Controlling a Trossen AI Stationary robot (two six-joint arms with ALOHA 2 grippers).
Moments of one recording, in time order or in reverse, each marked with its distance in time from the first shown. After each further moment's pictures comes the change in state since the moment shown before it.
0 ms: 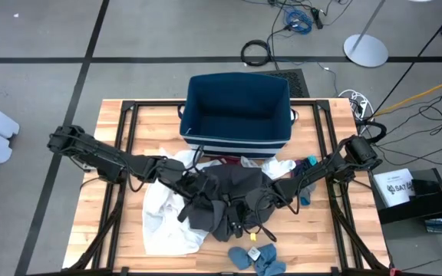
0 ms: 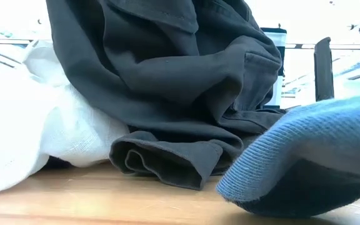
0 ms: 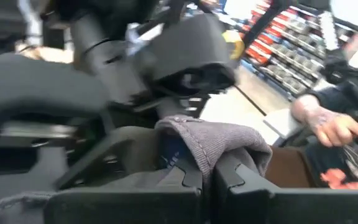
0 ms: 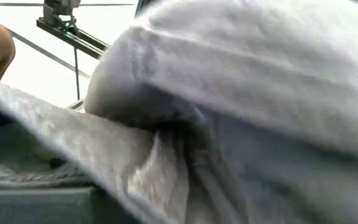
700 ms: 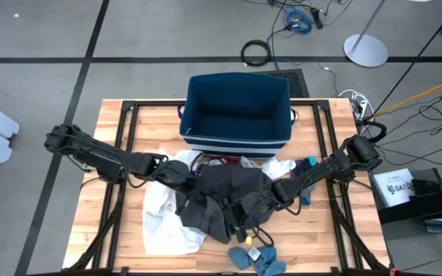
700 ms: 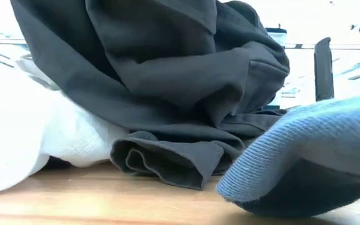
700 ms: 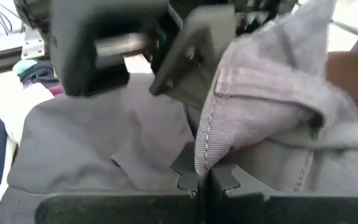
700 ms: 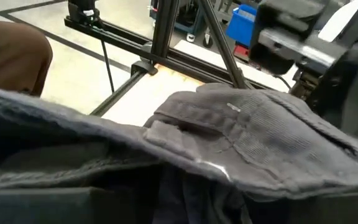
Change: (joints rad) left arm 0.004 -0.040 0.000 -0.321 -0.126 0.436; right arm 0.013 -0.019 0.103 -0.269 -0.046 0.187
